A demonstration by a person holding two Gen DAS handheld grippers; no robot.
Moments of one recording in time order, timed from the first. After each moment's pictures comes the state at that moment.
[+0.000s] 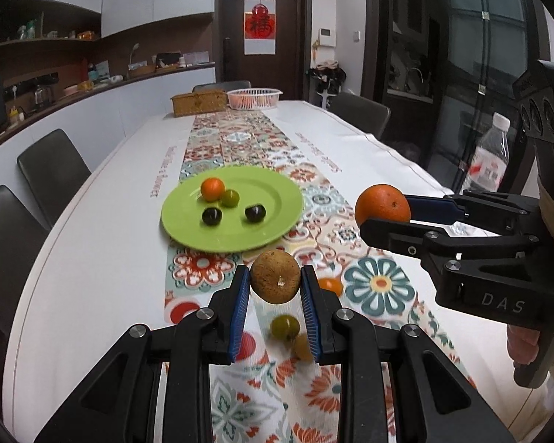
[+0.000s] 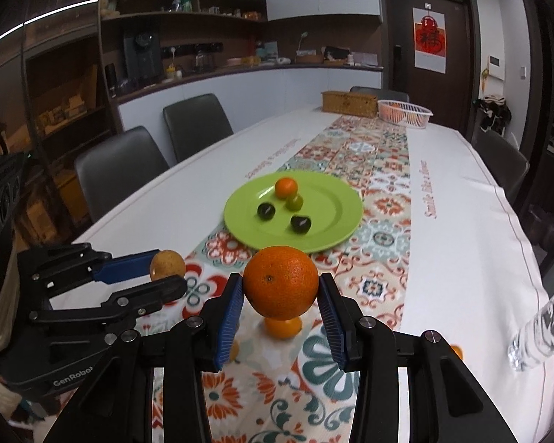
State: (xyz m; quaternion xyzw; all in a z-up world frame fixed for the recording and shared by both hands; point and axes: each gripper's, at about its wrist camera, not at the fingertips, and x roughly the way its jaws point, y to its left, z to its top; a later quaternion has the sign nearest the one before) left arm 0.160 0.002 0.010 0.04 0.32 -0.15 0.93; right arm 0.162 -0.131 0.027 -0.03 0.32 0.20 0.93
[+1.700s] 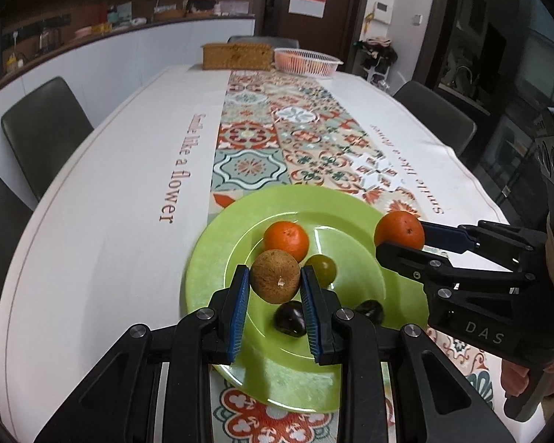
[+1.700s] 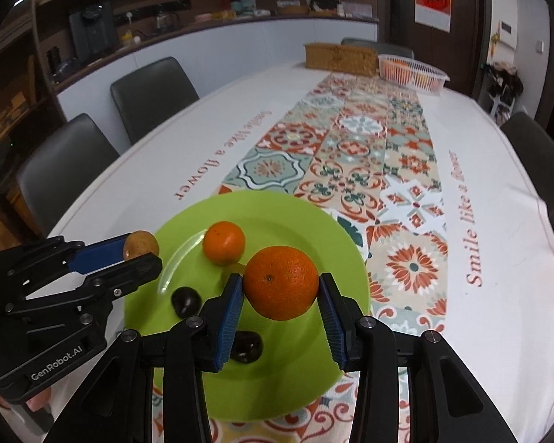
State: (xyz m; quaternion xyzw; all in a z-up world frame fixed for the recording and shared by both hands) left arm 0.387 0.050 -0.030 -0.01 0.42 -0.10 0.90; right arm 0.390 -0.094 -0.017 -0.04 0.43 0.17 0.89
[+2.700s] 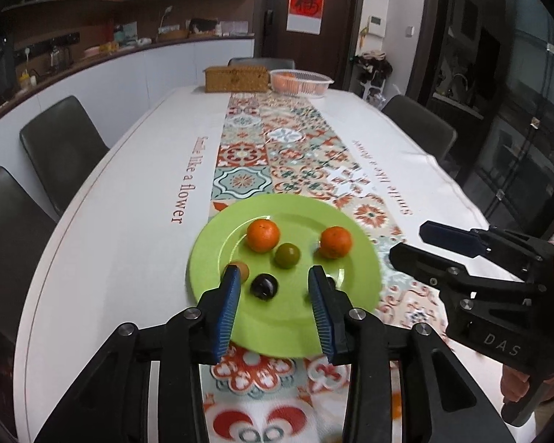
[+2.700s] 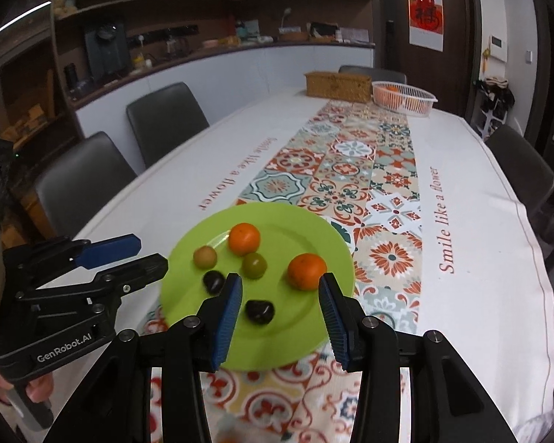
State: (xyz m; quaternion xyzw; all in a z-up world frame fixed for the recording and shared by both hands) left arm 0.311 0.034 0.024 0.00 0.38 -0.10 0.92; right arm 0.319 -0.114 0.026 -0.02 0.37 0.18 0.91
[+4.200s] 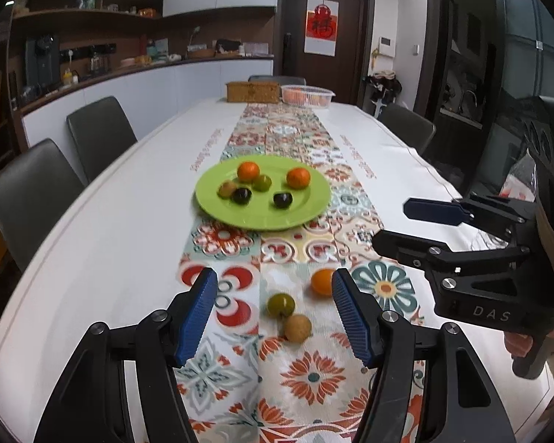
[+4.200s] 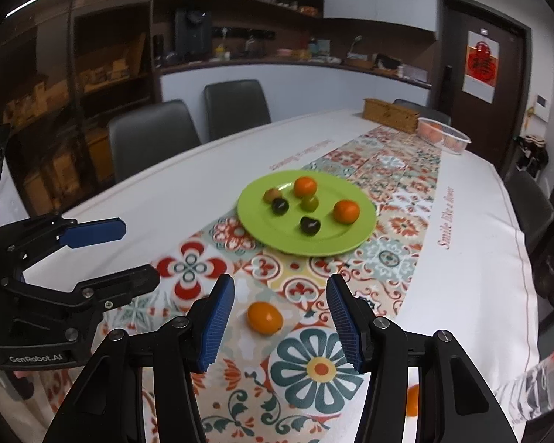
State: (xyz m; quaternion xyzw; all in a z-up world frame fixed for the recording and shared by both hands) left arm 0.136 -0.012 -0.001 -0.01 0.34 -0.04 0.94; right arm 0.174 -0.145 0.021 -0.11 0.32 0.28 0.90
